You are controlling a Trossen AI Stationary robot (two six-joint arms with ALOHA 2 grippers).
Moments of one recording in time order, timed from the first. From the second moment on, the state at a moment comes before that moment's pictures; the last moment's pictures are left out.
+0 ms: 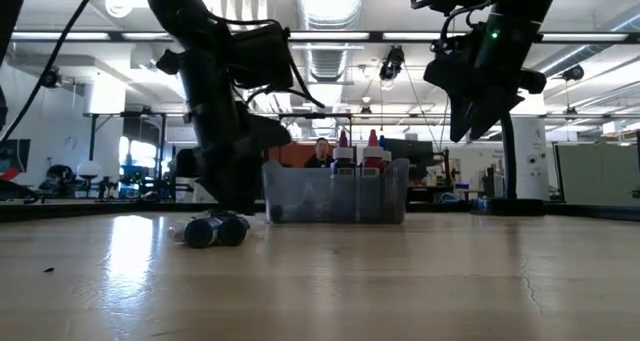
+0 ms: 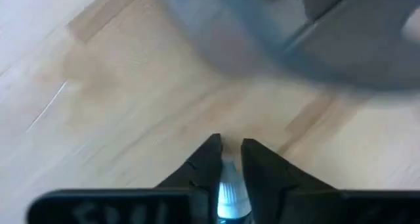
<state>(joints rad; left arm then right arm) 0.05 1.74 0.96 -0.45 -0.10 -0.79 0.10 1.44 0.98 -0.93 0.61 1.02</state>
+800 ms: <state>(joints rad) 0.05 1.55 0.95 -0.53 0.06 -0.48 0.10 1.44 0.96 -0.93 0.60 1.02</state>
